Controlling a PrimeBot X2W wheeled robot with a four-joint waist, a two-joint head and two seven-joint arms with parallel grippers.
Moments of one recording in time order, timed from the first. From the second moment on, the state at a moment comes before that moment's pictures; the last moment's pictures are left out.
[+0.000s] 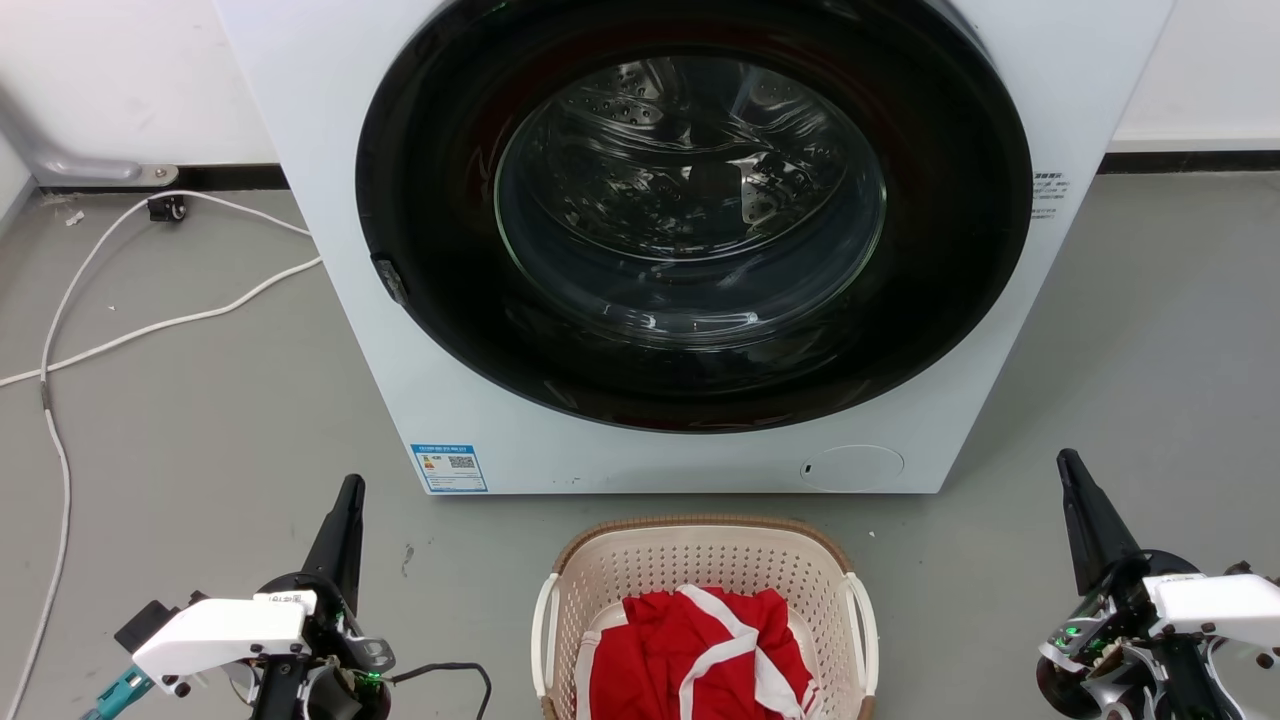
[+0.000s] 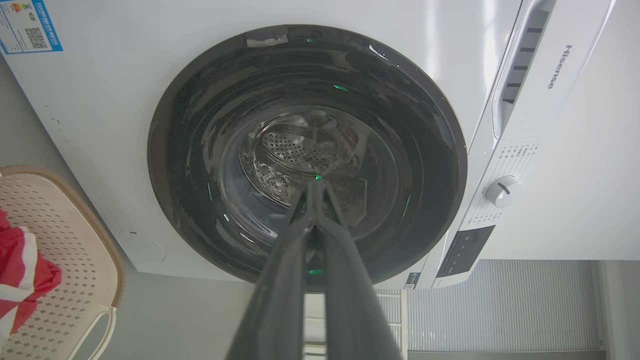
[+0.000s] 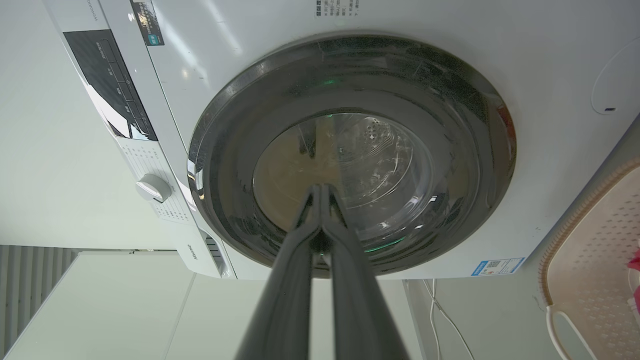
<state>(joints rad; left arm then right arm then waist) -0.10 0.06 0.10 0.25 -1.62 -0.13 0.11 -0.10 -0.05 -0.11 0.25 1.62 0.13 0.11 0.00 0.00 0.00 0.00</state>
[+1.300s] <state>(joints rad) -0.05 0.05 0.10 0.28 -1.61 -0.13 0.09 -0.05 -0.05 -0.10 0.28 1.61 0.13 0.09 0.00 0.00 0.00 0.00</state>
